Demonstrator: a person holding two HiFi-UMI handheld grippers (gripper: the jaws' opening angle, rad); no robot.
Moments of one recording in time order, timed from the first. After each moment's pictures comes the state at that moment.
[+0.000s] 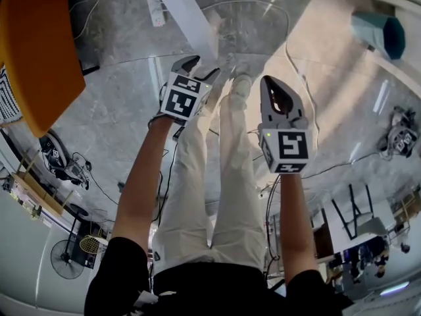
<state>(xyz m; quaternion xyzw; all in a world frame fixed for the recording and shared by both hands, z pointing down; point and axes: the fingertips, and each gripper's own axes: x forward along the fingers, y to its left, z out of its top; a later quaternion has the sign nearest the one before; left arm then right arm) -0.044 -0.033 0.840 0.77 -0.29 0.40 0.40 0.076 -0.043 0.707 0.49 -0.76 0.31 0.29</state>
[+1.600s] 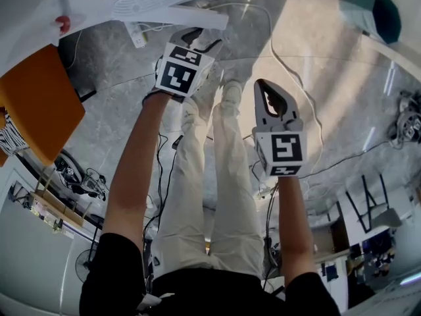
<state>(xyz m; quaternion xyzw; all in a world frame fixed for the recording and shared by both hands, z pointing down) 0.074 -0.156 0.846 0.82 -0.24 0.41 0.33 0.156 -0.059 0.738 0.51 -0.73 0.36 0.29</state>
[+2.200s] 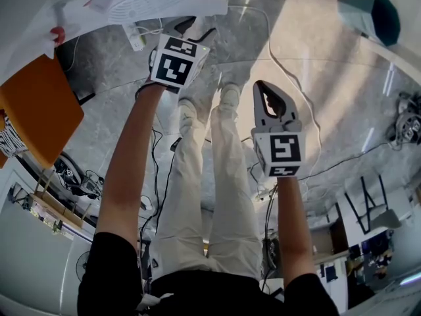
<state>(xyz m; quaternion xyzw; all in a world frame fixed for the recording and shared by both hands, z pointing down) 0.075 -0.199 0.848 0.82 -0.27 0.41 0.28 0.163 -0.068 0.744 0.51 -0.73 0.35 0.28</state>
